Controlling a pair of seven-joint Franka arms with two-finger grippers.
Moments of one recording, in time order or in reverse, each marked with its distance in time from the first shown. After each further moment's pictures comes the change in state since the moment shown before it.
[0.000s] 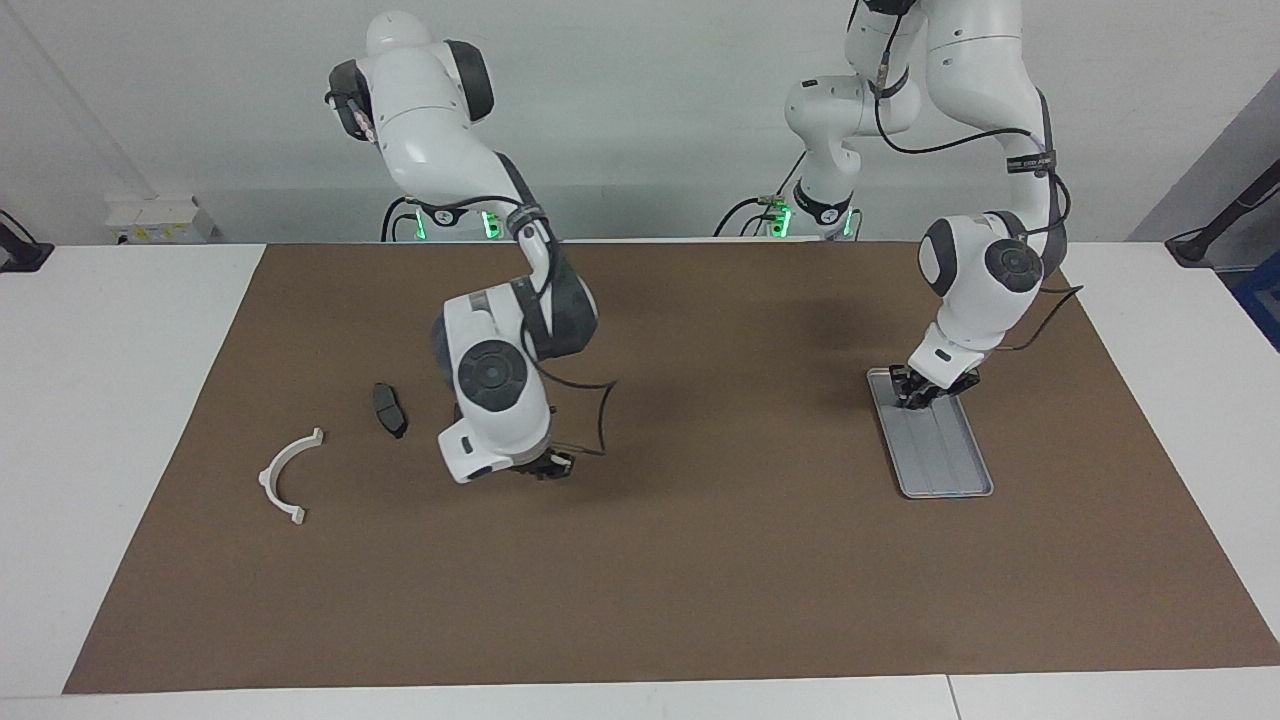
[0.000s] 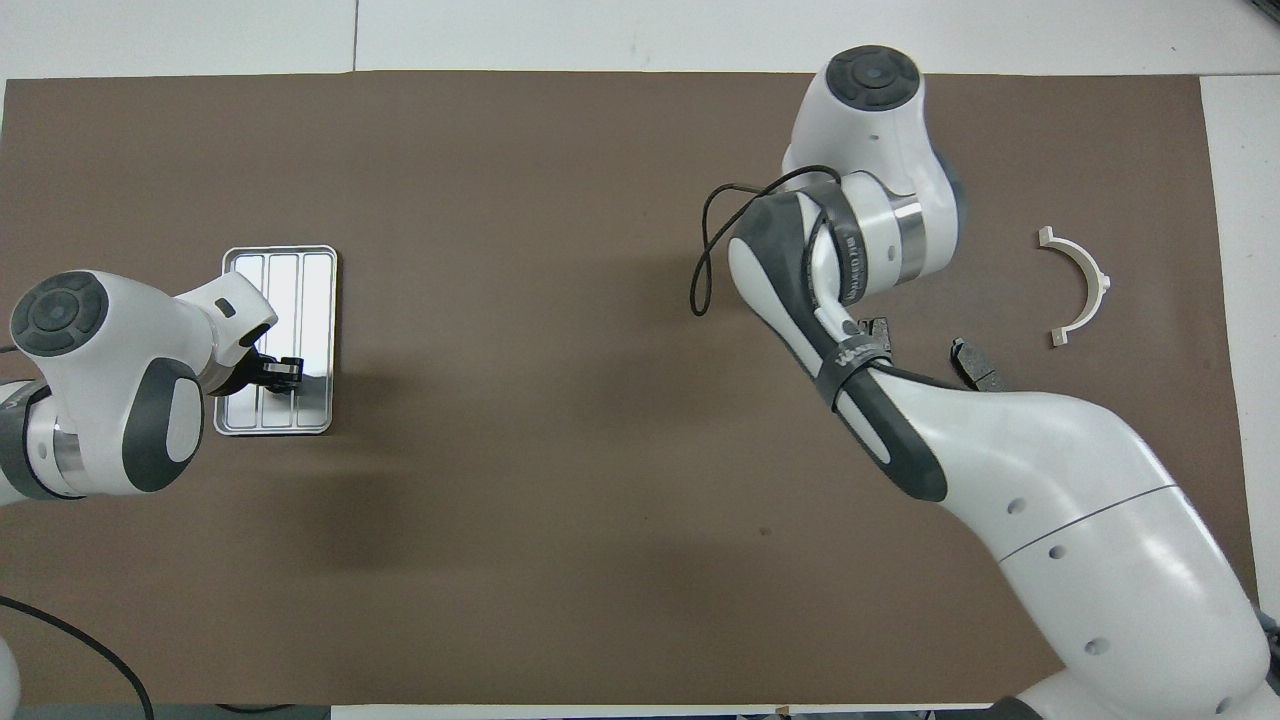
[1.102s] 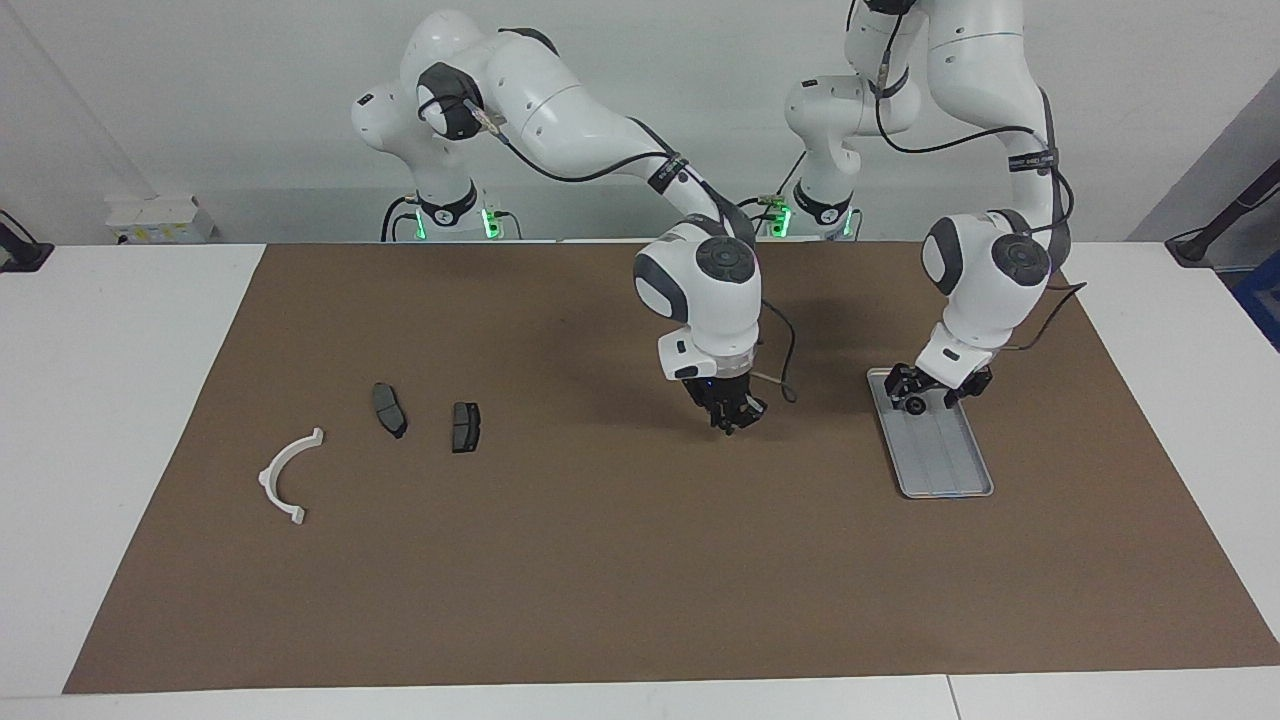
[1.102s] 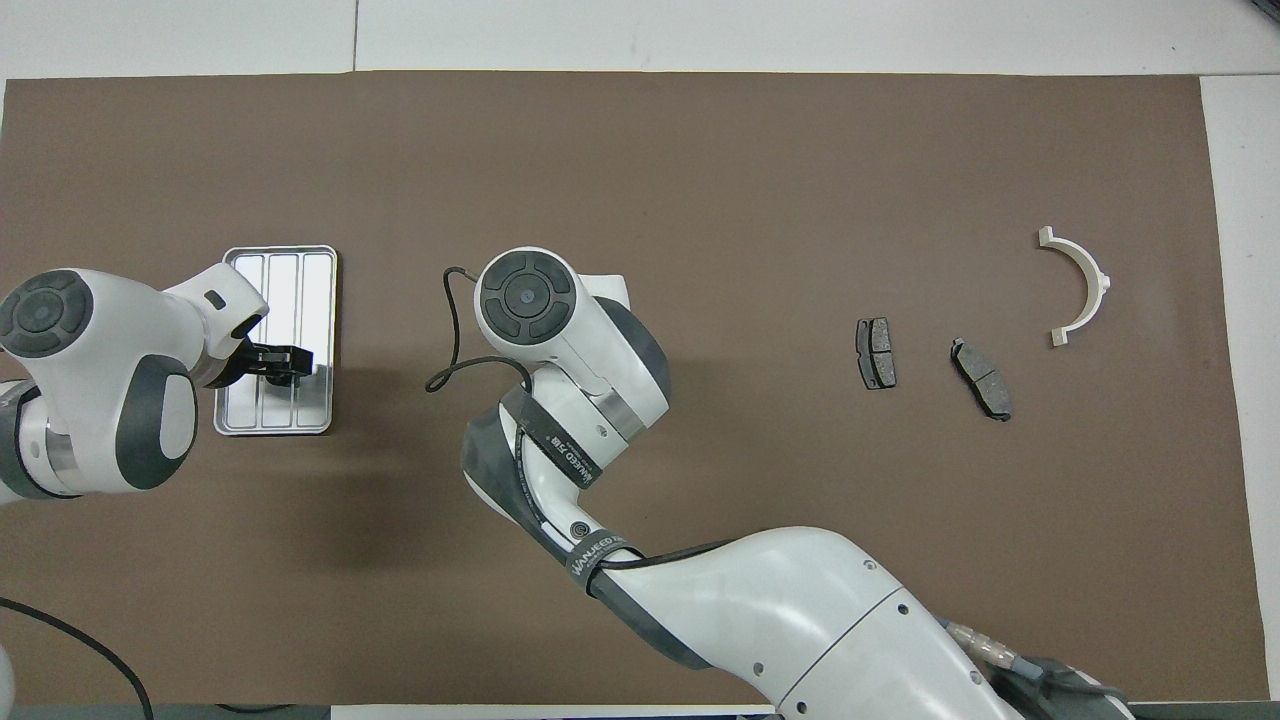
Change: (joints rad) left arm -0.001 -0.001 -0.001 0.040 -0.021 0.022 -0.013; right arm 0.339 0.070 -0.003 0.002 -0.006 0.337 0.627
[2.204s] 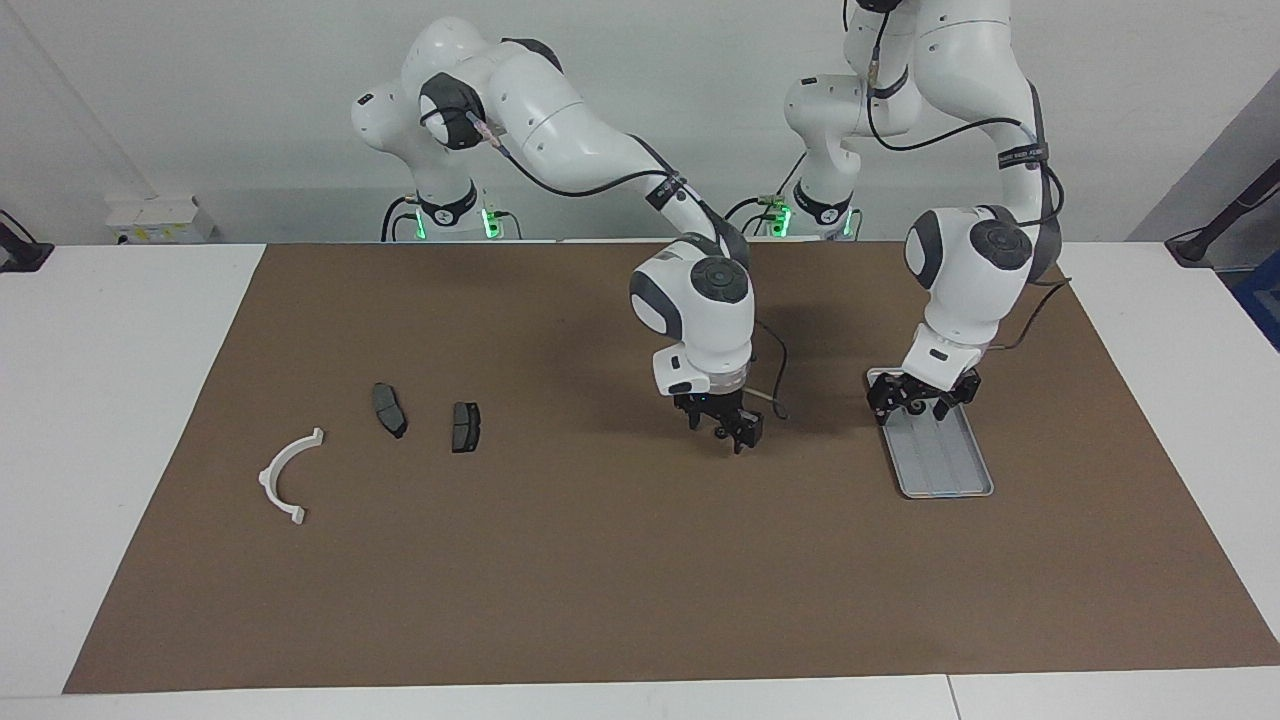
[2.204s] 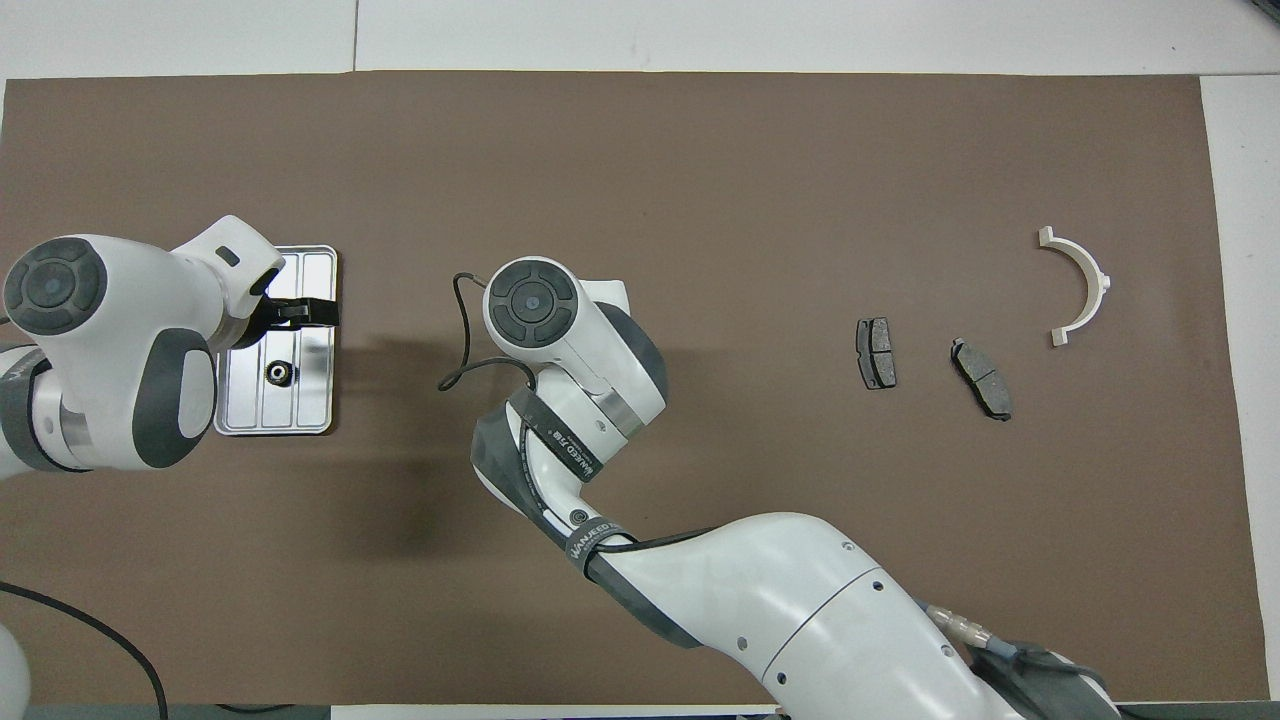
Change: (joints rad) left arm -0.105 0.008 -0.011 0.086 -0.020 0.021 -0.218; right arm -0.028 0.012 -0.013 0.042 -0.009 -0.041 -0.046
